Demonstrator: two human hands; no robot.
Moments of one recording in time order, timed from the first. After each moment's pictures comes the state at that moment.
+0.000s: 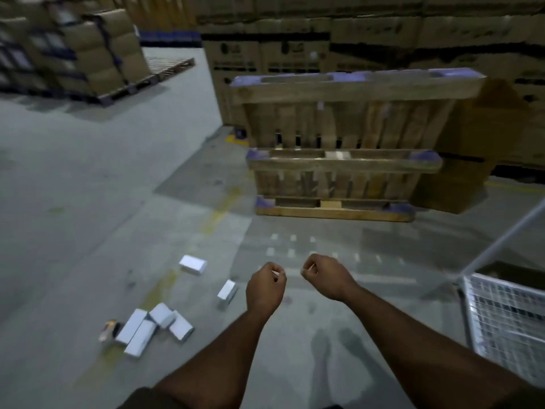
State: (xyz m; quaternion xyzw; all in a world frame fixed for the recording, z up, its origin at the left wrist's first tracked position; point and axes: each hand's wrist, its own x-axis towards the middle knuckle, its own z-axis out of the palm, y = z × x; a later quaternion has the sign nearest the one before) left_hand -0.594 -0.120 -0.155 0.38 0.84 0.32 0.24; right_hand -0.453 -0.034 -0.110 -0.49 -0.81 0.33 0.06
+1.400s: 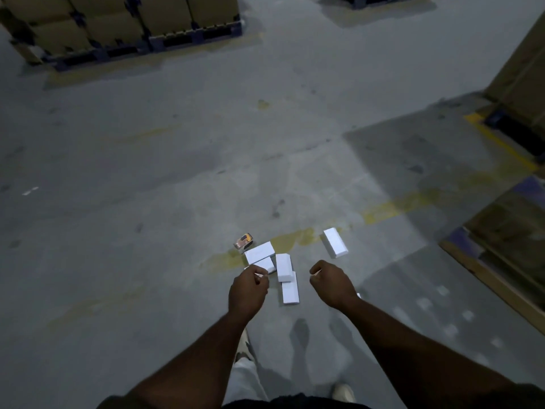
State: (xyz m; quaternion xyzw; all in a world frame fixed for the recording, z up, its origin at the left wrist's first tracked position) left_hand -1.022 -0.306 -0.231 -0.08 0.89 0.40 0.19; right_hand -0.989 -0.102 -0.229 -0.22 -0.89 0.35 -0.17
